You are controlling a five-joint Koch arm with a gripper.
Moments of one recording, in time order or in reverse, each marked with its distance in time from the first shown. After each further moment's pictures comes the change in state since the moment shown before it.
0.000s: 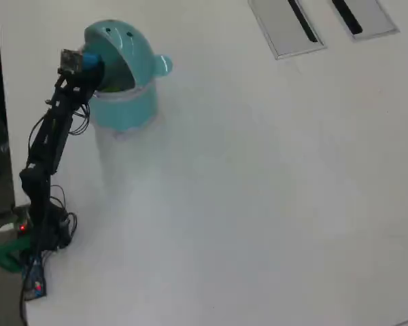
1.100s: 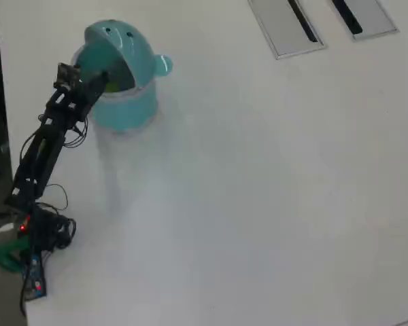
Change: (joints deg) arm 6.3 21.6 17.0 -1.3 2.9
